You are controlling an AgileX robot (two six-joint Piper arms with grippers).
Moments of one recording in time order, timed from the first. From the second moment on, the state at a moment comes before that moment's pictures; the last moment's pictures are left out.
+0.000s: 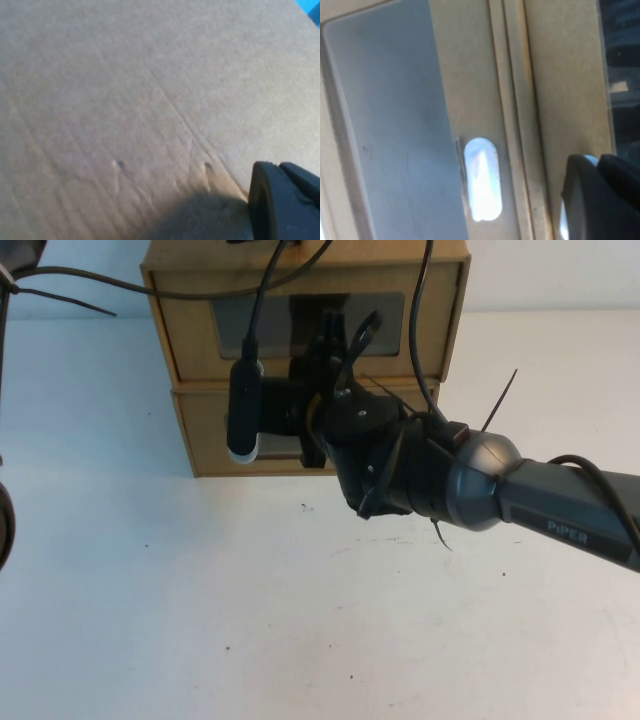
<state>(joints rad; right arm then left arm) 0.80 2.07 -1.64 -1.56 0.47 0.47 -0.27 2.18 -2.51 -0.57 1.17 0.22</state>
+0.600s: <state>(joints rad) 0.81 2.02 -1.64 -1.28 0.56 0.28 -0.27 2.18 -2.51 -0.63 1.20 0.21</state>
